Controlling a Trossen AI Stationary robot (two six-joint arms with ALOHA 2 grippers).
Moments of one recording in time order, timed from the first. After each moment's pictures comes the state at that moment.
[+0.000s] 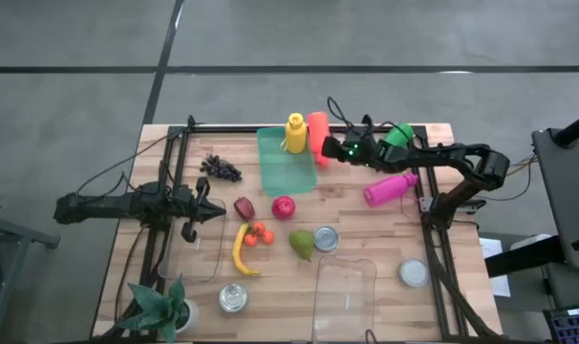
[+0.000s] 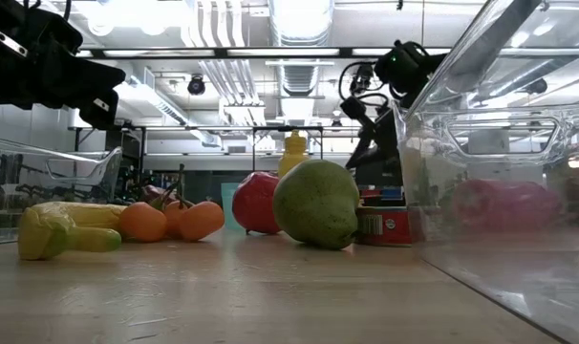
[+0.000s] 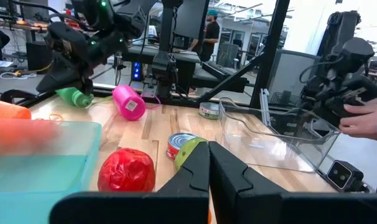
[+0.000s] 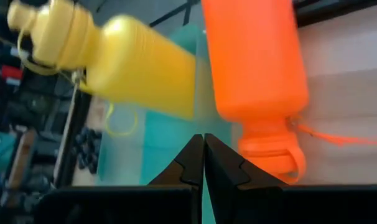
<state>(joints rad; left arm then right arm) 0.00 0.05 0.00 0.04 0.12 -0.15 -0.51 1.54 0.73 0.26 0.12 1.09</state>
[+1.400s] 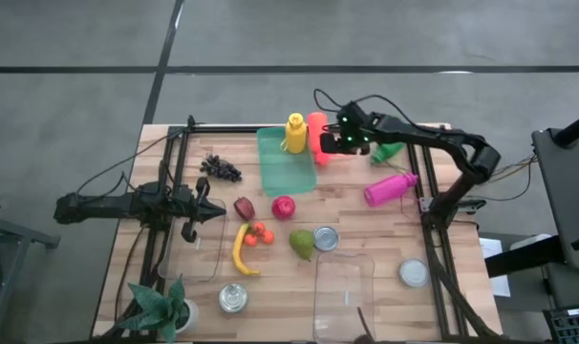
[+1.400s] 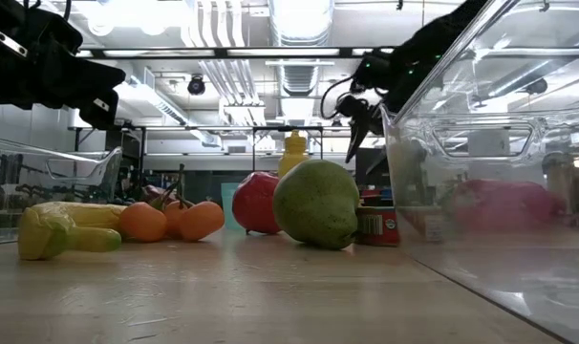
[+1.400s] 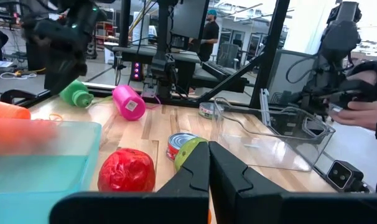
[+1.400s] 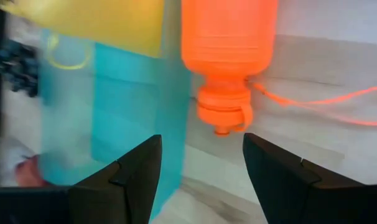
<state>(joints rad) 0.00 0.05 0.00 0.04 0.12 -0.15 -0.64 1.65 1.14 -0.49 -0.18 0.84</state>
